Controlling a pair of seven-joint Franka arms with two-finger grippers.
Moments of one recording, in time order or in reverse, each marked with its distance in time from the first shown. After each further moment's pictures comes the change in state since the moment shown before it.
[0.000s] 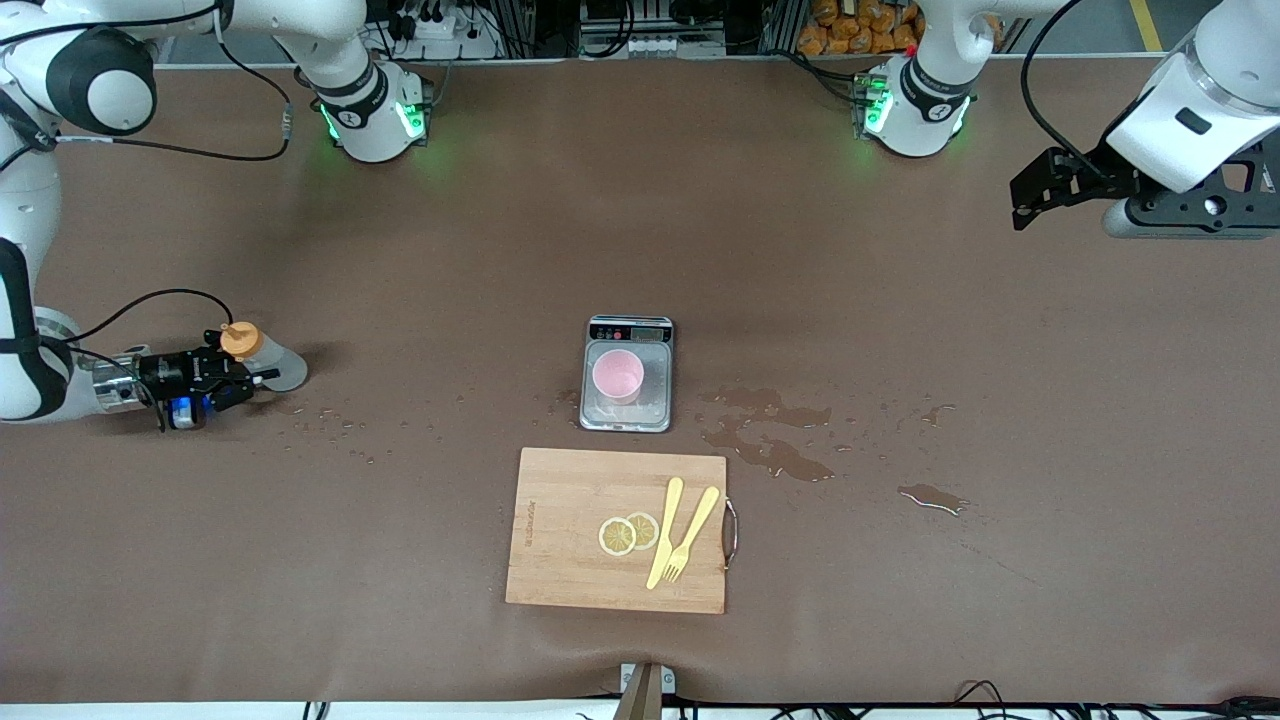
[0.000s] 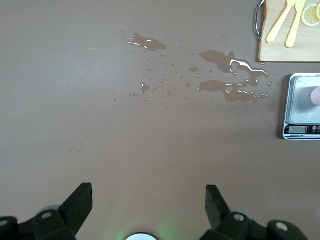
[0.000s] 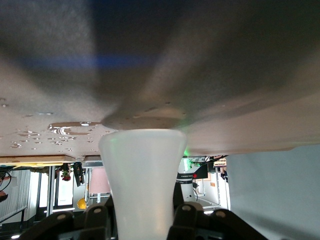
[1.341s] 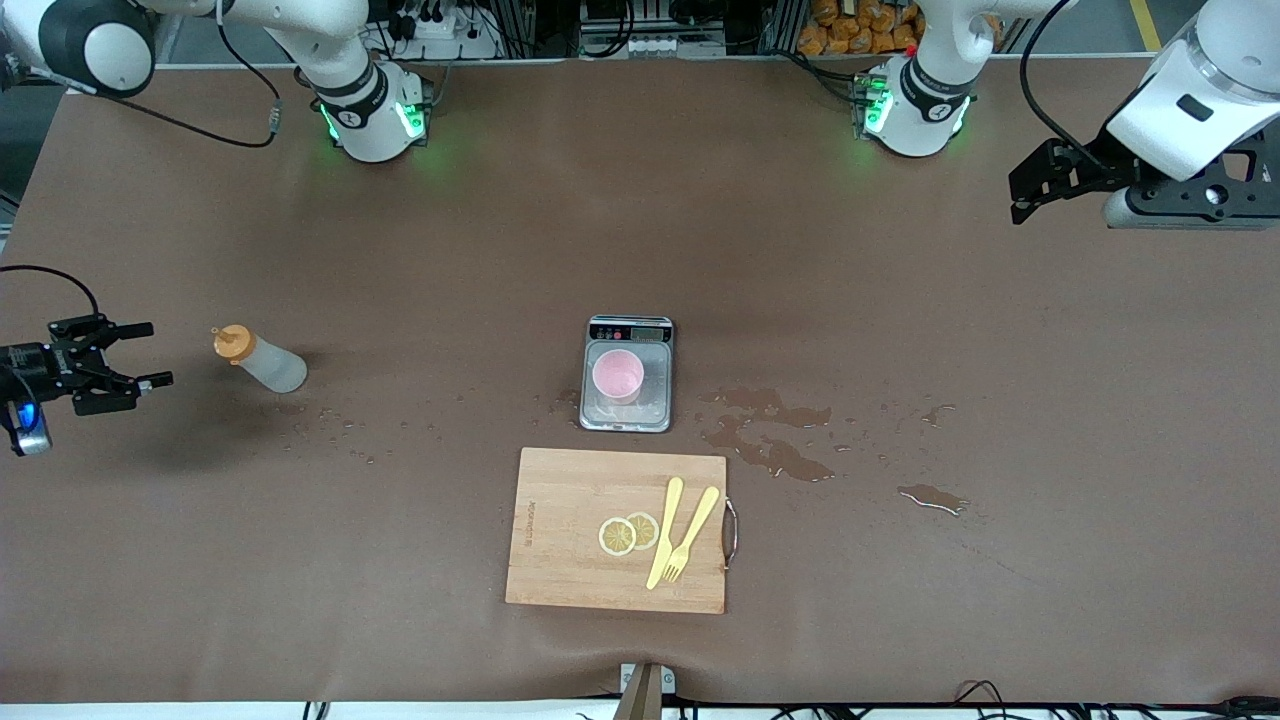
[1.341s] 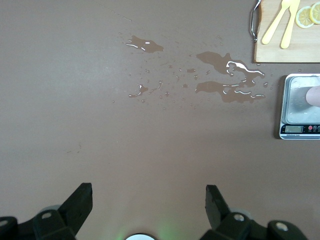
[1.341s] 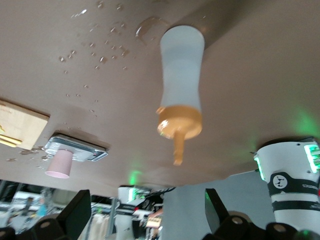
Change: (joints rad) left arm 0.000 -0.013 -0.004 0.000 -0.005 0.000 0.000; right arm 0.117 -0.210 0.023 0.370 -0.230 -0.259 0.001
